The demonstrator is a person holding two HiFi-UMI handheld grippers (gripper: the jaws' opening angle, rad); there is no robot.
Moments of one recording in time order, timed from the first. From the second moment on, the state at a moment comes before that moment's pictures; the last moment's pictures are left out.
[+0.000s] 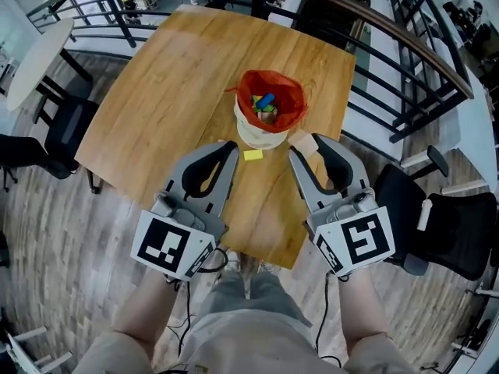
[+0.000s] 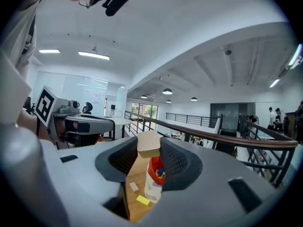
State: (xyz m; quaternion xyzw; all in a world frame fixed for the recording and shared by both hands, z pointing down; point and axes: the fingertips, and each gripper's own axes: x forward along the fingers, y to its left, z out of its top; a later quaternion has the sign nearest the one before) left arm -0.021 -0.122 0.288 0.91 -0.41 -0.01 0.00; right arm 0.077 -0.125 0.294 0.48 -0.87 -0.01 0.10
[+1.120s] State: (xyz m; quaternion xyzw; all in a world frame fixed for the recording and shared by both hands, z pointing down) left arm -0.052 0.024 0.220 0.90 -0.43 -0.03 -0.04; right arm 0.059 0.038 0.222 0.46 -0.88 -0.05 0.04
